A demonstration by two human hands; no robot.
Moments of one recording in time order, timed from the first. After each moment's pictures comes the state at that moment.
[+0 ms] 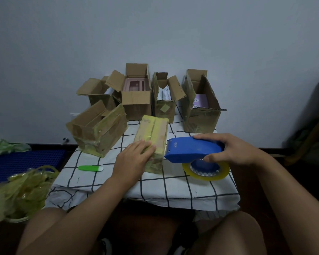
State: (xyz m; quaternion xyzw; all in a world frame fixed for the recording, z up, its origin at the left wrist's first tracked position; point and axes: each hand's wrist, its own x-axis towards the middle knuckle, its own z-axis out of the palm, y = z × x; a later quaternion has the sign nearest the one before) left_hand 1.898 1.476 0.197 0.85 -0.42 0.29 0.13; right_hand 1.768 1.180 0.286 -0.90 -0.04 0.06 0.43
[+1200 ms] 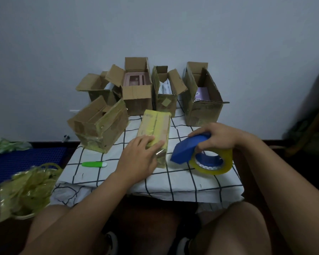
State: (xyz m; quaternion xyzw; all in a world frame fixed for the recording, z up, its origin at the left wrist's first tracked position) left_hand 1.888 1.479 0.212 0.88 -0.43 0.19 0.09; right_hand 1.809 1.207 0.300 -0.96 0.01 0.14 0.23
